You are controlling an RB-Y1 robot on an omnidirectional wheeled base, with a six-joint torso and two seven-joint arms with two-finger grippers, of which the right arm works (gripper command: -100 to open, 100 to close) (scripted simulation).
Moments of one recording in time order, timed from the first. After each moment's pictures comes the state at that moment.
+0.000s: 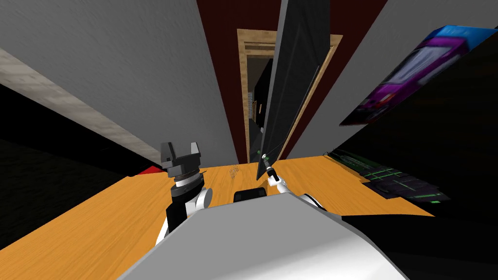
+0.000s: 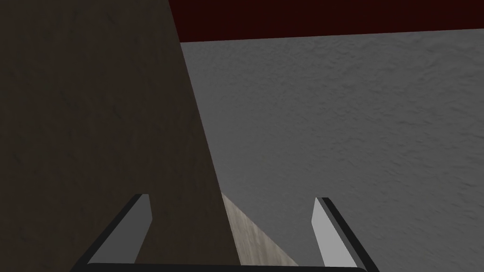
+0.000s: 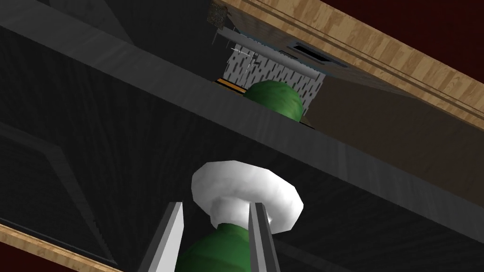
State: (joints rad) arm -0.15 -0.13 0.07 -0.67 -0.14 -0.63 0.33
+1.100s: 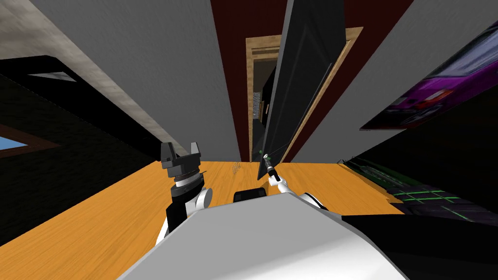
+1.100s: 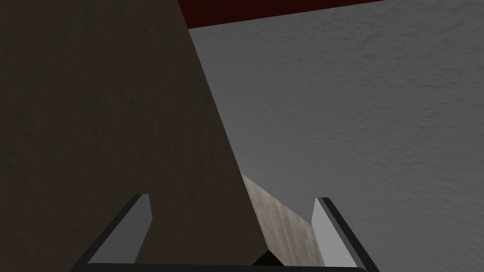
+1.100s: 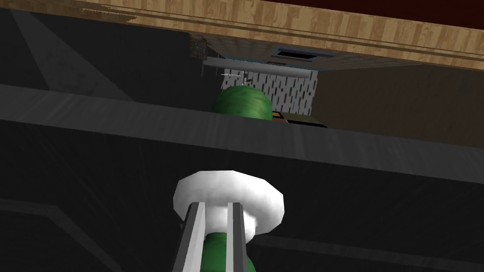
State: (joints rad) arm -0.15 -0.16 0.11 -0.66 -0.22 -0.67 0.05
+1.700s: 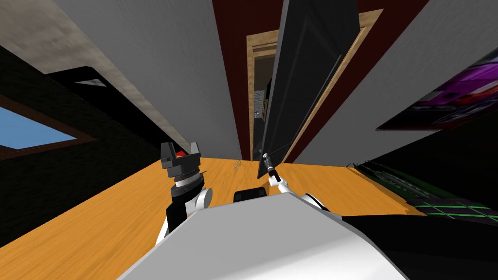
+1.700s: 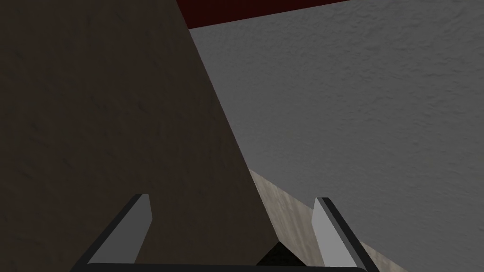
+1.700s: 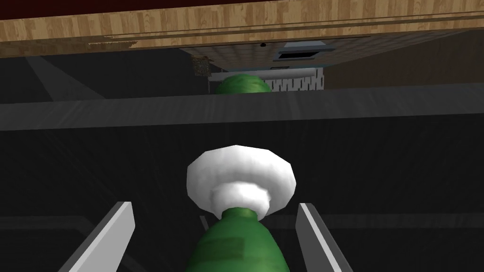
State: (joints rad) arm -0.14 -0.17 0.13 -0.68 -0.27 -0.68 -0.09
